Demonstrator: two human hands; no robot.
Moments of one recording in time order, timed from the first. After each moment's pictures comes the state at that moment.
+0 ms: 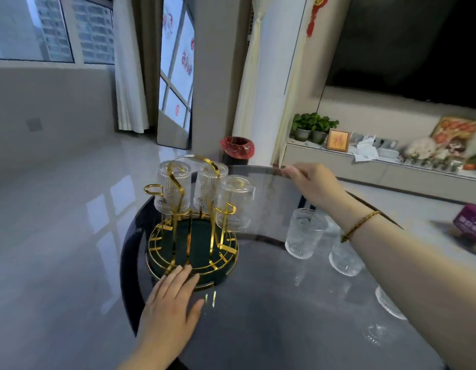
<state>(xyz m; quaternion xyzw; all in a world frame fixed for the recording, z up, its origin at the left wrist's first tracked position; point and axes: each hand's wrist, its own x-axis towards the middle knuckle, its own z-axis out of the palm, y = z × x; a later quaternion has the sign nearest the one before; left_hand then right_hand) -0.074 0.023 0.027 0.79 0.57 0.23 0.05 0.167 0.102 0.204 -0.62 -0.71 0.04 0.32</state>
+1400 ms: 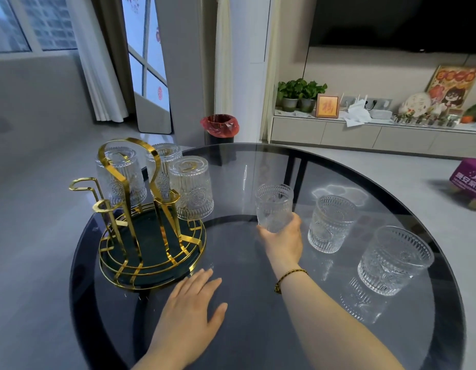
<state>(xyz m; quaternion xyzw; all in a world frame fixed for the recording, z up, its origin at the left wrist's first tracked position) 0.015 0.034 0.005 0.81 0.55 0.12 0.15 0.204 0.109 0.018 -0.77 -0.35 0.15 0.51</state>
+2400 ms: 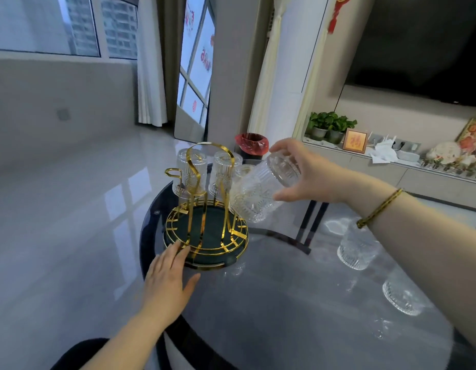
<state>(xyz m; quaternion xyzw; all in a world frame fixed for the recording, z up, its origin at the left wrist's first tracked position) -0.090 0.027 0.012 0.71 0.63 0.29 0.10 0.140 0.058 0.234 -0.50 -0.83 0.12 0.19</state>
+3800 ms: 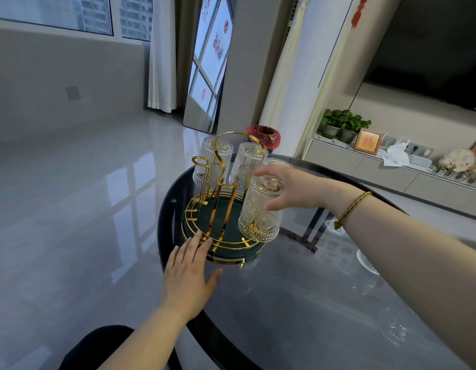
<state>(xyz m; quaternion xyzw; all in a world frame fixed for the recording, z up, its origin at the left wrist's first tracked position) -0.097 0.035 -0.006 0.72 0.62 0.31 0.08 0.085 0.104 0.190 -0.50 -0.84 0.18 0.06</state>
